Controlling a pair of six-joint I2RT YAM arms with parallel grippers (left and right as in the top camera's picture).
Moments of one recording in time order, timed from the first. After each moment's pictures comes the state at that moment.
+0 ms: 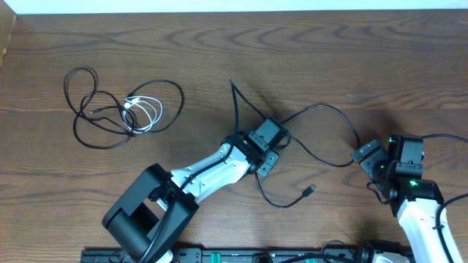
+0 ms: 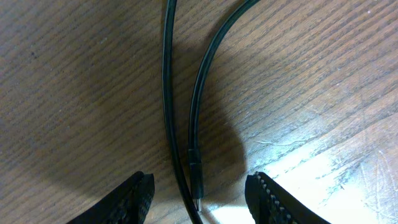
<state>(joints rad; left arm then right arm) -0.79 1.78 0.99 -0.42 -0.07 -0.13 -0.11 1.05 0.50 -0.52 0.04 0.80</state>
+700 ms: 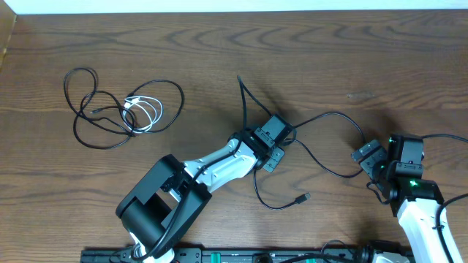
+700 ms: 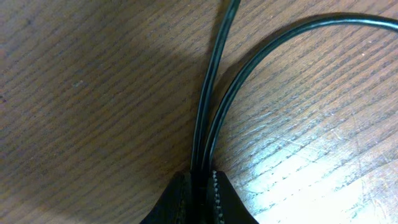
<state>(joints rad) -0.80 1.87 1.04 -0.37 -0.06 -0.14 -0.11 1.04 0.50 -0.52 0.04 0.80</state>
